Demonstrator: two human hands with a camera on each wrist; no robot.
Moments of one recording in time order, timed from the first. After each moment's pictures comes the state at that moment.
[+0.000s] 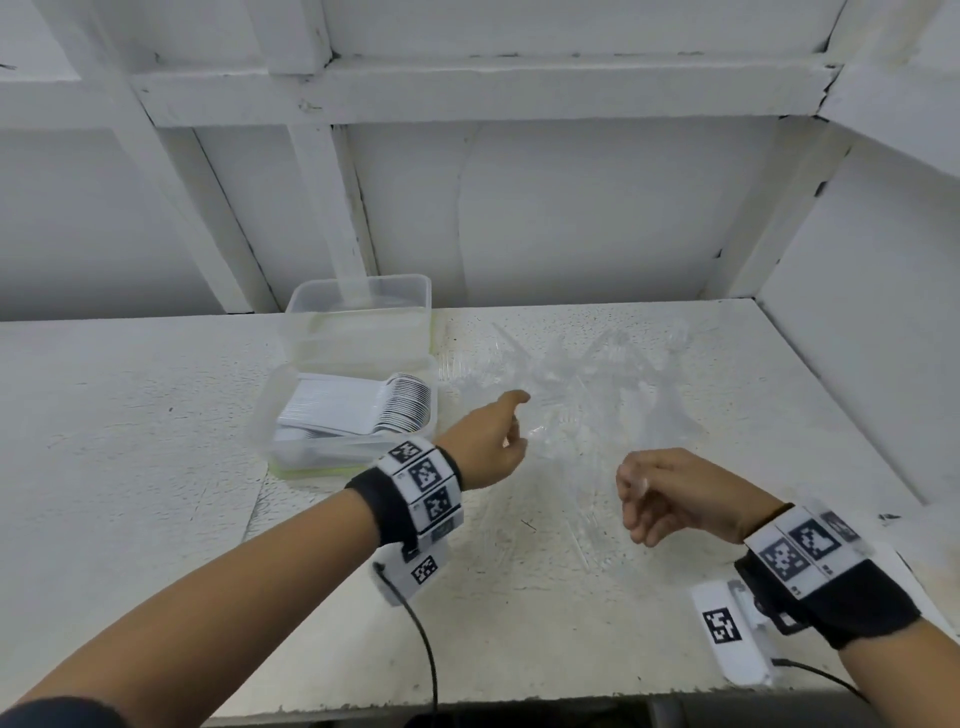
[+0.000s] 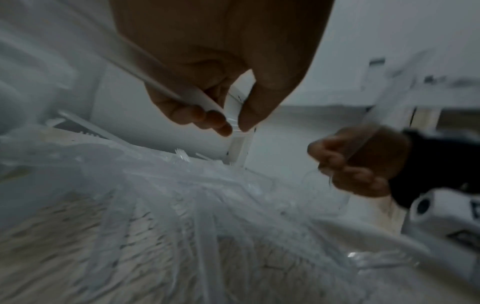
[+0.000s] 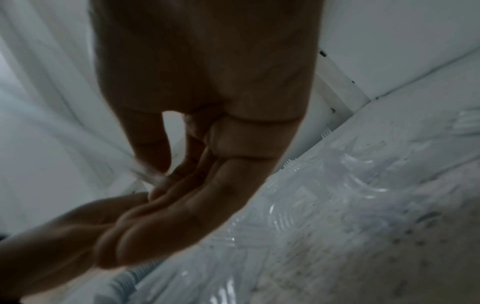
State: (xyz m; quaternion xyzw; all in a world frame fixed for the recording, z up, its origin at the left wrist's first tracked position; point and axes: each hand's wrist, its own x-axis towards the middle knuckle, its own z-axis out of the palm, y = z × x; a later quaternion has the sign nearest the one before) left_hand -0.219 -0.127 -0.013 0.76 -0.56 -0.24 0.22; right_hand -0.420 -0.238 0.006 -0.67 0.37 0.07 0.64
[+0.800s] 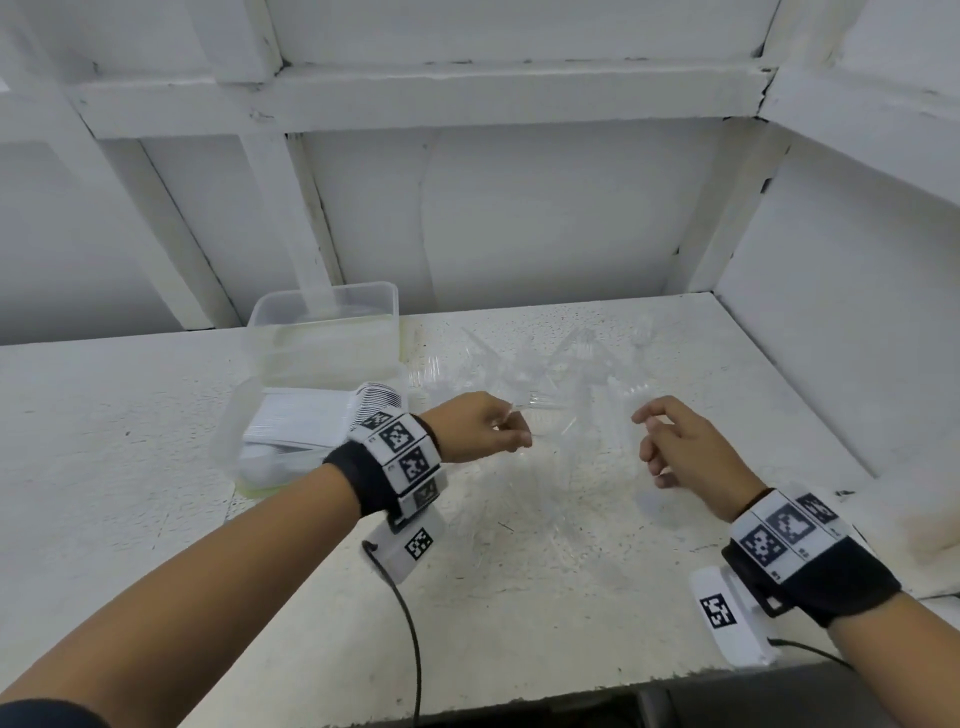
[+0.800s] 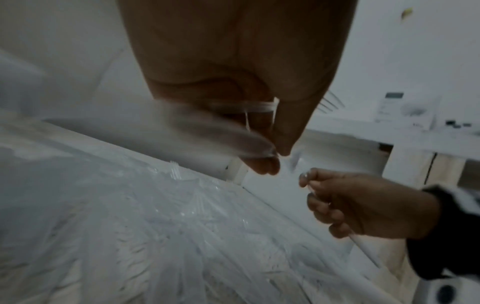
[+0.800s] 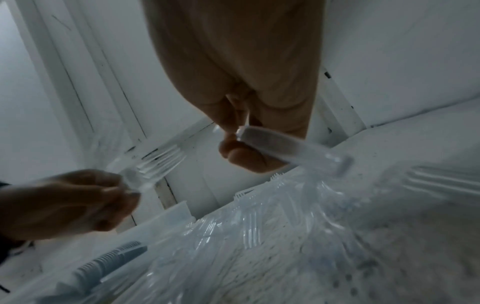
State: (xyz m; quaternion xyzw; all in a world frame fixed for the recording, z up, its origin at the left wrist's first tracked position) left_hand -0.212 -0.149 0.009 0.69 -0.63 -0.31 0.16; right_hand -0.436 -0.260 -0.009 -0.70 0.45 -0.18 0.52
